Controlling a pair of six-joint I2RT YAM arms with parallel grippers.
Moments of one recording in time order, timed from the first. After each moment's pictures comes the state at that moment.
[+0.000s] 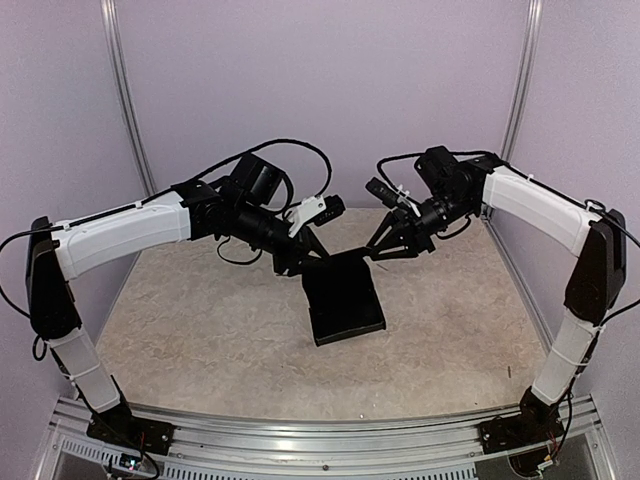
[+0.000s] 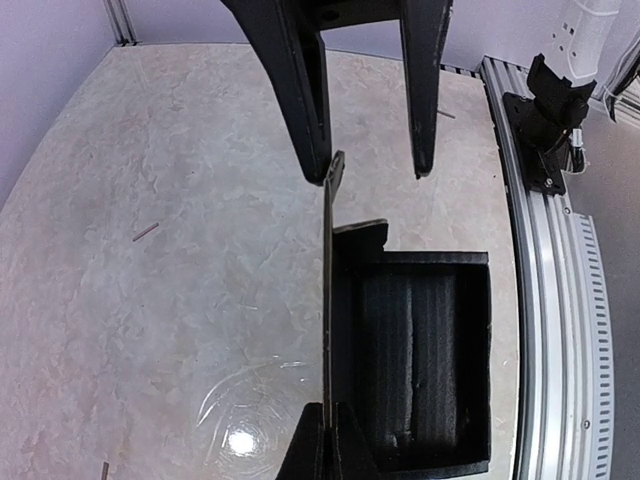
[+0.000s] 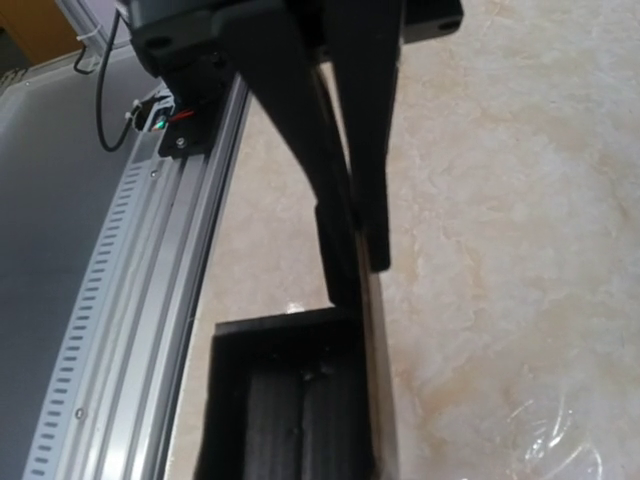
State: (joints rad) left arm -0.81 1.72 1.55 -0.55 0.49 0.36; right arm 0.51 1.76 1.67 -1.02 -1.03 -0.77
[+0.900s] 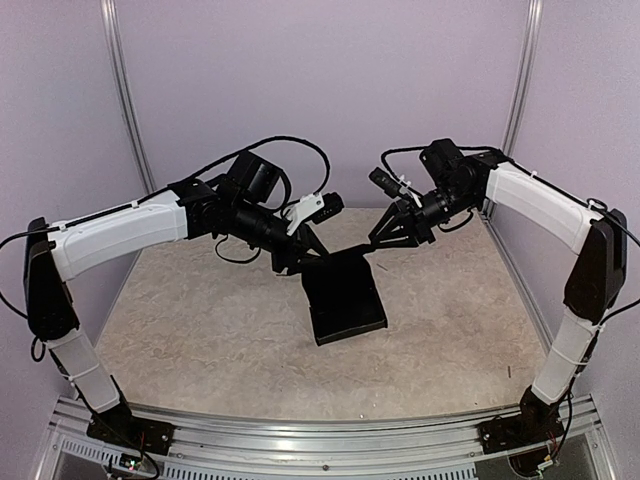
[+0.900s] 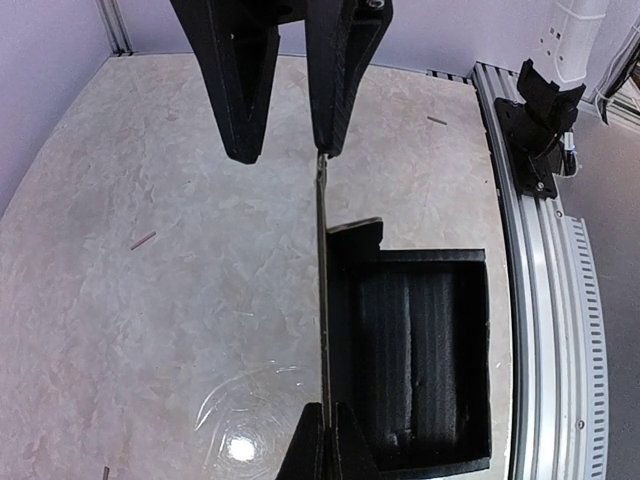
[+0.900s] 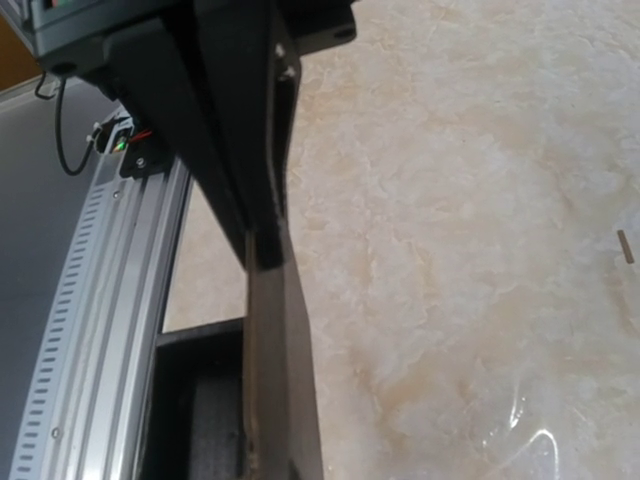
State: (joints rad) left arm -0.81 1.71 1.55 -0.56 0.51 0.38; right arm 0.47 1.77 1.70 -0.98 -1.00 -0.69
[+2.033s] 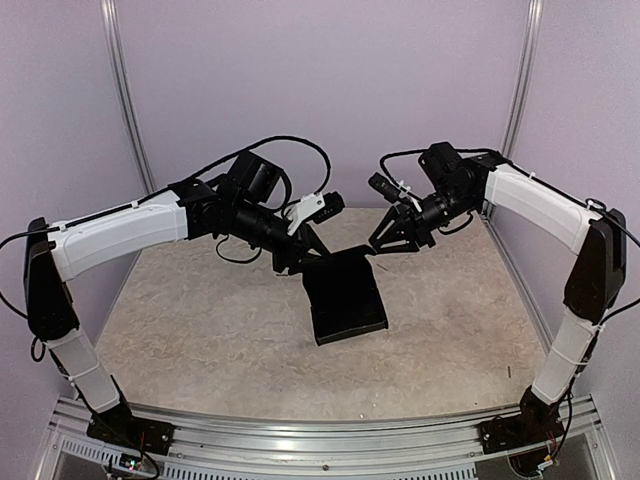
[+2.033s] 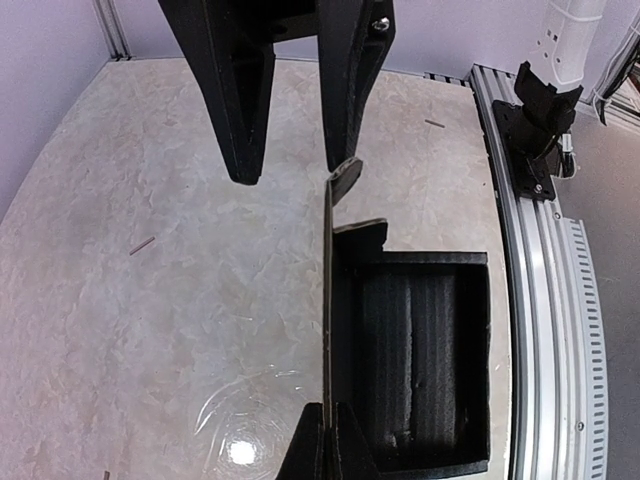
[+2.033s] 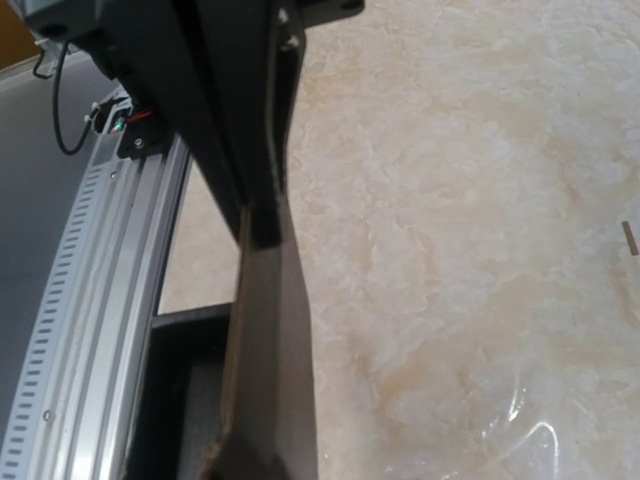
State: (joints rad) left arm -0.81 1.71 1.55 -0.55 0.51 0.37; right arm 0.49 1.77 1.69 -0.99 -0.99 -0.74
